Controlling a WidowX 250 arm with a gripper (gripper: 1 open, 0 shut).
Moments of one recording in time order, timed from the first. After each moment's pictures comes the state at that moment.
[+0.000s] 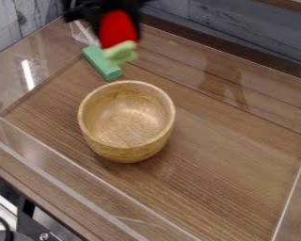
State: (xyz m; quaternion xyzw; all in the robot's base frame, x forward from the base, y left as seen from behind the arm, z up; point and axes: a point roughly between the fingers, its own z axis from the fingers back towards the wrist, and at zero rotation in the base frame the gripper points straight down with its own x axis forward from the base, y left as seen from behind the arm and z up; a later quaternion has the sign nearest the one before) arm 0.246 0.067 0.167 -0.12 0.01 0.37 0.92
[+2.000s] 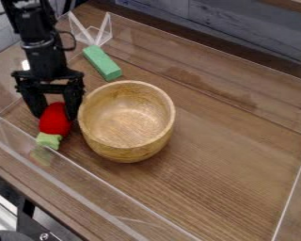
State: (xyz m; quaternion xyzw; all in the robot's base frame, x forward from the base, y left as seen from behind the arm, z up) arm 0.211 0.151 0.035 -0.06 0.05 0.20 0.98
